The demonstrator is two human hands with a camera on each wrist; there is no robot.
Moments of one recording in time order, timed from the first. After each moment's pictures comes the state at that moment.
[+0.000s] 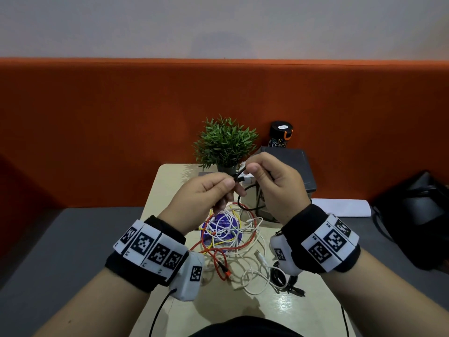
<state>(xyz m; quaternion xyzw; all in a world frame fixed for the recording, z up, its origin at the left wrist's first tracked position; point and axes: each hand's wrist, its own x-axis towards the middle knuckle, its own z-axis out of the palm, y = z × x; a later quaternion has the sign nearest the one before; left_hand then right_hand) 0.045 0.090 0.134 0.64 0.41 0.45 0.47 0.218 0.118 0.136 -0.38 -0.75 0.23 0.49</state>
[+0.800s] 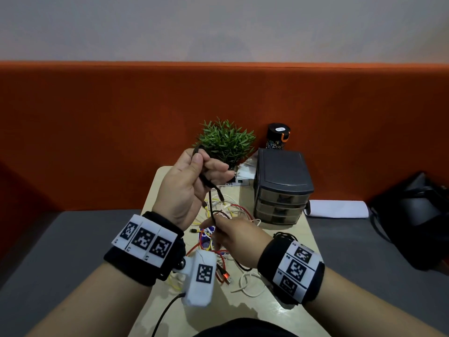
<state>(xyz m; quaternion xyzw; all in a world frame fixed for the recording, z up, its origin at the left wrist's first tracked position) 0.049 0.098 0.148 0.42 0.28 0.64 0.58 0.185 0.095 0.075 -0.40 -0.85 0.31 0.12</state>
